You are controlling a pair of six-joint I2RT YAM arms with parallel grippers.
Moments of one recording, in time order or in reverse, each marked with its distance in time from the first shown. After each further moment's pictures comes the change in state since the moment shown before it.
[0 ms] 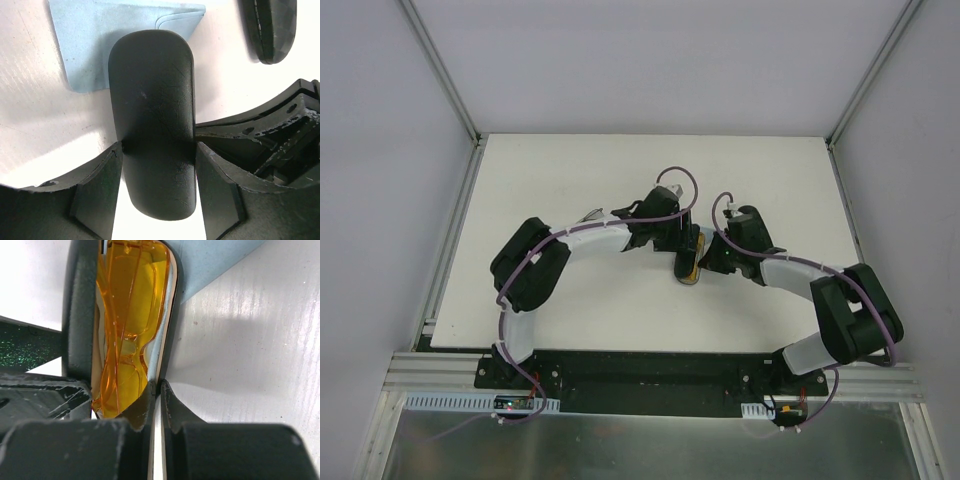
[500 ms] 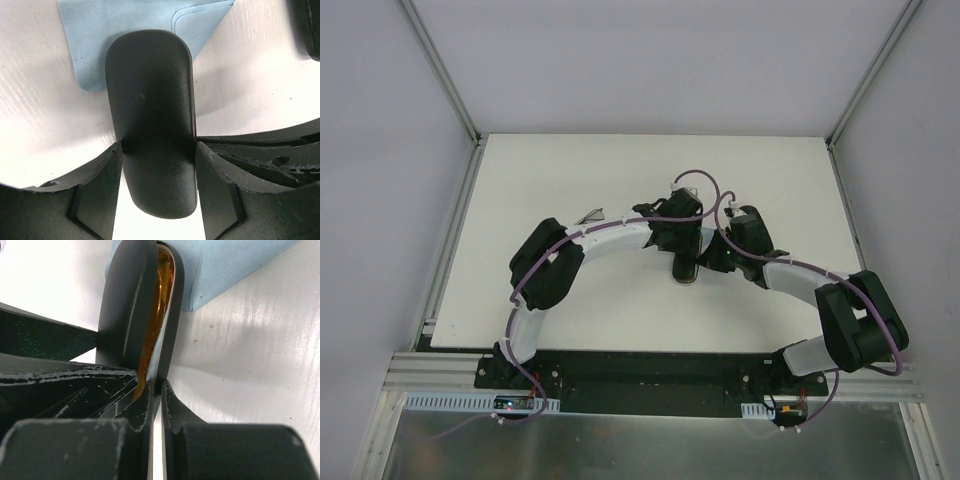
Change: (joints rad) left arm -0.073 0.098 0.224 -0.285 -0.189 0.097; right arm 0.001 -0.049 -0.025 0.045 -0.026 0.004
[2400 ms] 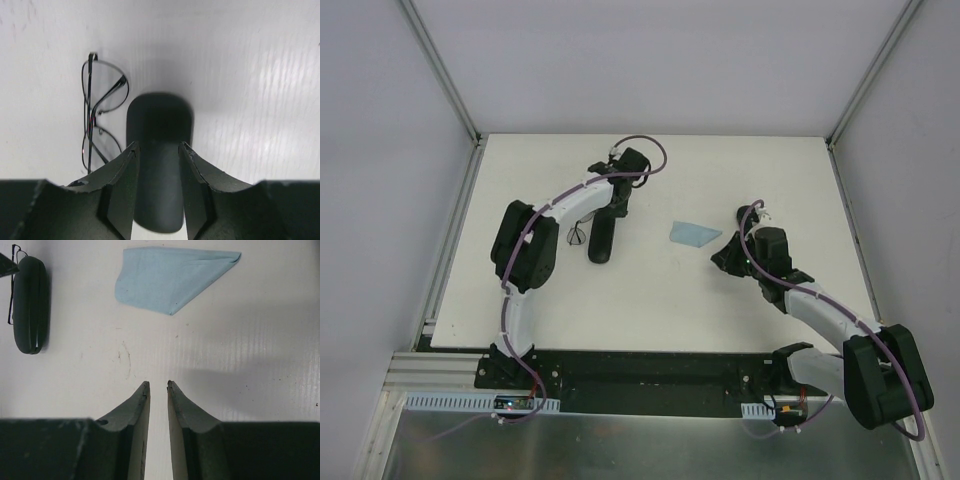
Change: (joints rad) left arm 0.298 -0.014 0.105 -0.362 -0.398 0.269; right arm -0.081 -0.305 -0.163 0.033 0.040 0.005
